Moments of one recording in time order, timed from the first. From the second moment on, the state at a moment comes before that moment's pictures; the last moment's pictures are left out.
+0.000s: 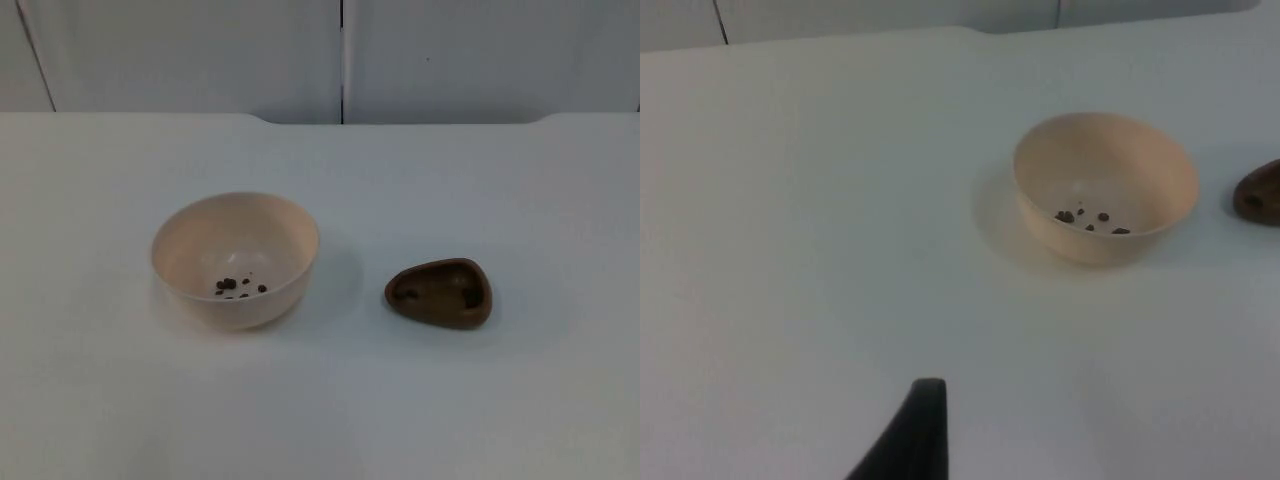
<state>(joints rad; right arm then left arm) 0.45 0.00 -0.52 0.00 1.08 -0.04 -0.20 0.00 -0.50 -0.08 1.07 -0.01</state>
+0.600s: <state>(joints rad) 0.43 0.00 -0.52 0.01 1.08 -0.04 -0.20 0.00 -0.50 -0.08 1.07 -0.01</state>
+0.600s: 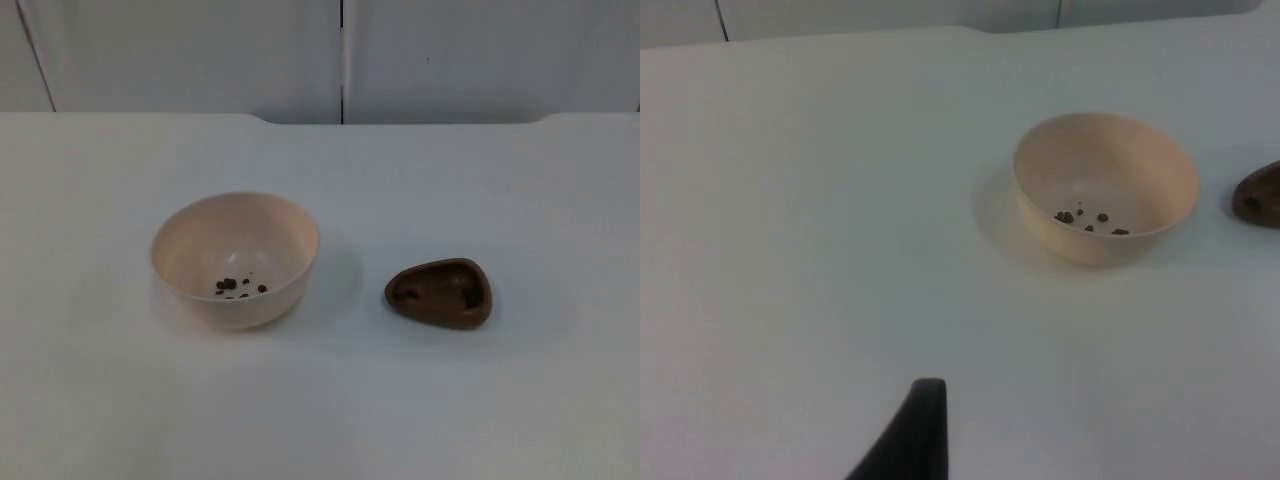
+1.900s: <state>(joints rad) 0.11 0.00 -0.52 0.01 1.08 -0.04 -0.08 0.00 -0.50 -0.07 1.07 -0.01</state>
